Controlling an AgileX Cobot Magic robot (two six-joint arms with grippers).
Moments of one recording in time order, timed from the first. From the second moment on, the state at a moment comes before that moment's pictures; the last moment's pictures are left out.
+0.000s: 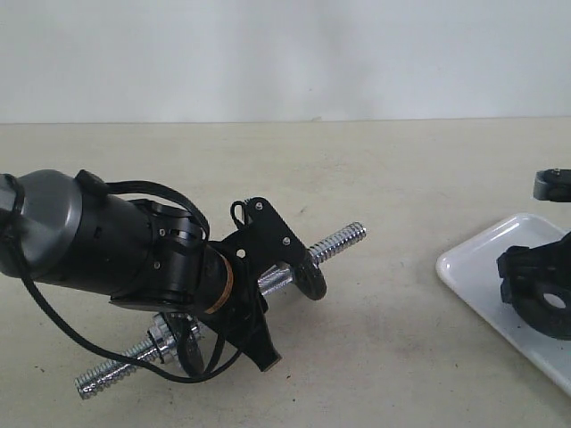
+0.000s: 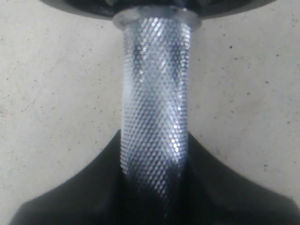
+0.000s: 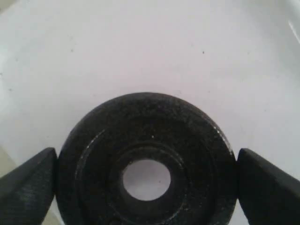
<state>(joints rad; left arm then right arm) -0.80 1.93 -0.92 0.92 0.28 -0.71 0.01 1.62 -0.69 -0.04 0.37 0.10</state>
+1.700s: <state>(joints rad) -0.81 1.79 -0.90 1.01 0.33 -0.70 0.01 1.69 -0.91 1.24 1.02 -1.68</state>
